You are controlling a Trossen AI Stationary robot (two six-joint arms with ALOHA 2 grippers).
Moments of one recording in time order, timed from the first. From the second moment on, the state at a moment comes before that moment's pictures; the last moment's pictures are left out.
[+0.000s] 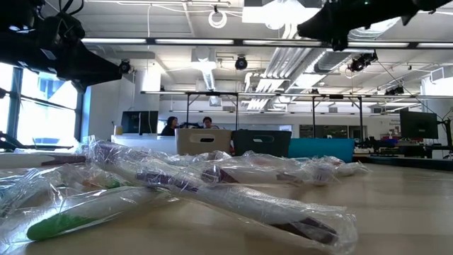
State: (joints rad) left arm 0.10 0.05 0.11 -0.11 -0.20 -0.17; right arm -0.53 0.80 0.67 0.04 -0.21 0.11
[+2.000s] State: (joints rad) left arm 0.10 1.02 0.48 0.23 -0.20 0.04; right arm -0.53 0.34 0.24 0.12 -0.21 0.08
